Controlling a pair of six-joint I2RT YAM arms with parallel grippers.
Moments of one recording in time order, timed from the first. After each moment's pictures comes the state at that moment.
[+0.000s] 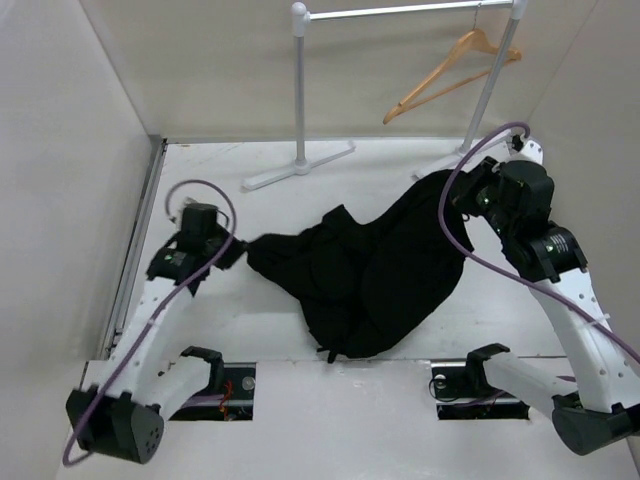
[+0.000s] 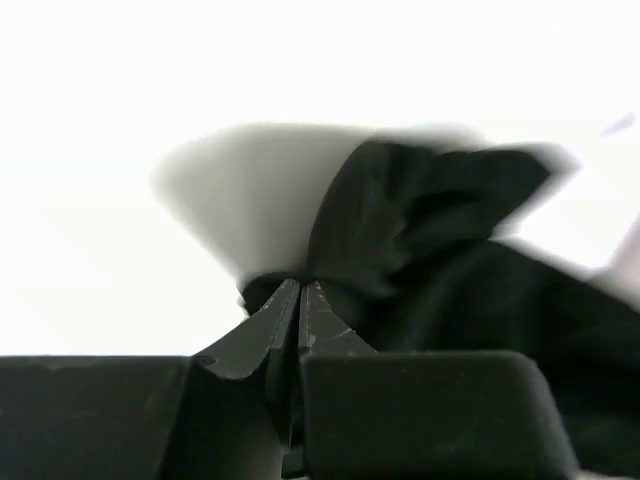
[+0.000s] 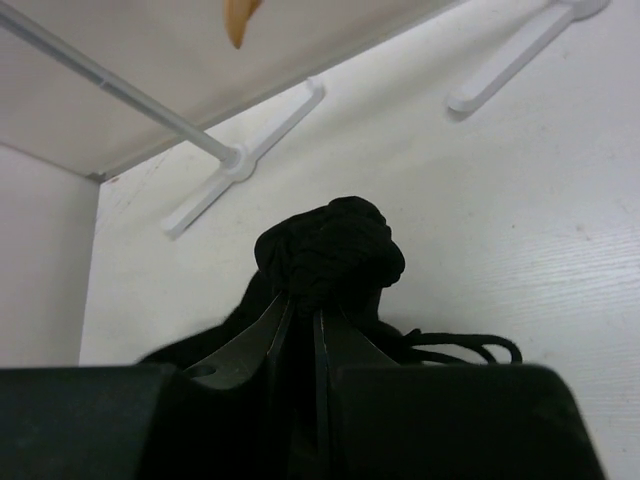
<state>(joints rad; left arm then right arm) -0.26 0.98 0.82 -0.70 -0.03 -1.03 0.31 0.99 1.25 -0.58 0.17 0.62</state>
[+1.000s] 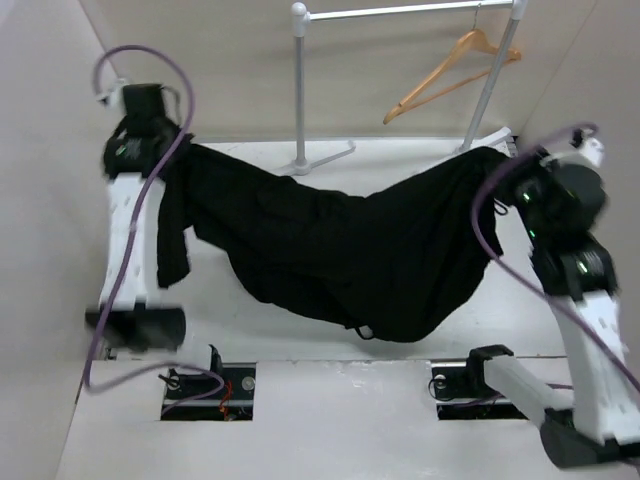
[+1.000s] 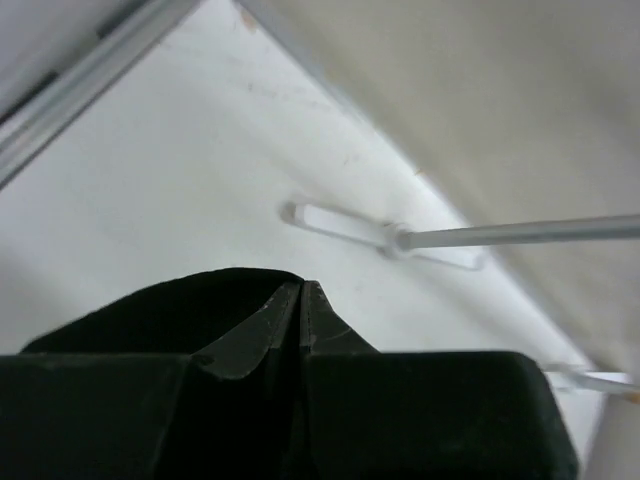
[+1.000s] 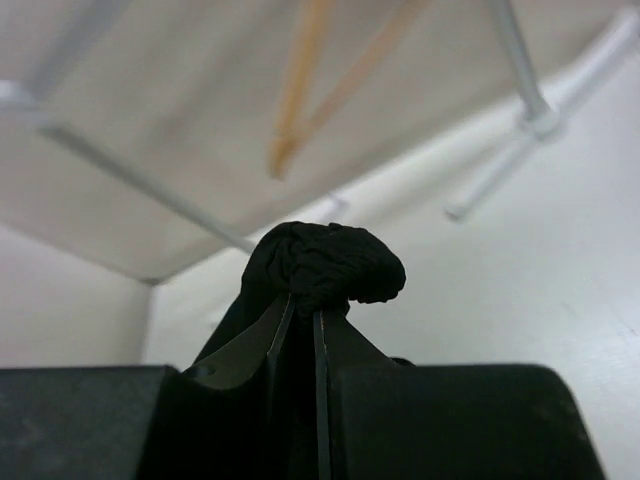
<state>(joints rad) 0.02 1.44 1.90 -0.97 -0.25 -0.70 0.18 0.87 1.37 -0.55 0.16 0.63</state>
